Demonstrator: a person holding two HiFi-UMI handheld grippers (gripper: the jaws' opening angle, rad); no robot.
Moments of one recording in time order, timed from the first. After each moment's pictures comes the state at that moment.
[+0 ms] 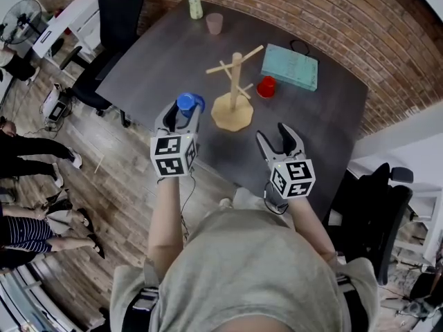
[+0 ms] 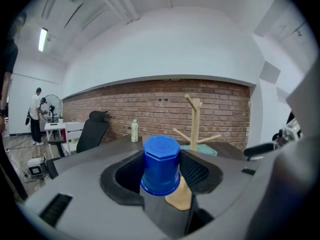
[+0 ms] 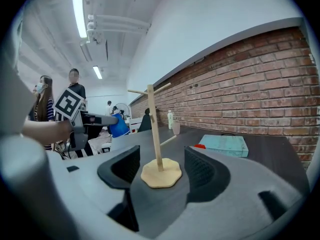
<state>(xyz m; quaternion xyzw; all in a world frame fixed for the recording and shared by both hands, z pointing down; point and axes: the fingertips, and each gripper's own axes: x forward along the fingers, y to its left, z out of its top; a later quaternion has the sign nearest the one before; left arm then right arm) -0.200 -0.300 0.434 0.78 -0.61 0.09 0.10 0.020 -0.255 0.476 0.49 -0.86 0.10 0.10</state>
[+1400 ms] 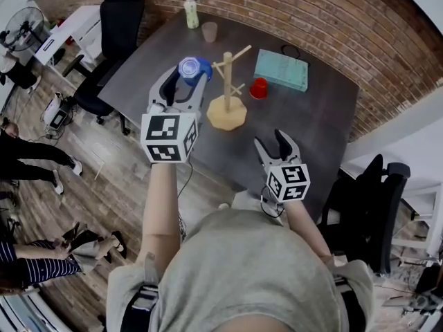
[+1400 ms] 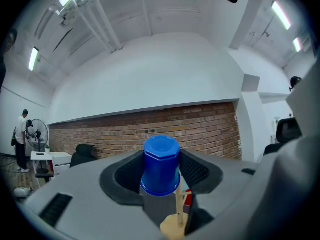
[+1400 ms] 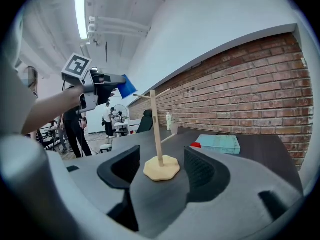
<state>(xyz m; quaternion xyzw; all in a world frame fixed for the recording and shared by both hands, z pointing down) -0.151 -0.286 0.280 0.82 -0.57 0.02 -0.04 0.037 -0.212 0.468 0.51 -0.85 0.10 0.09</state>
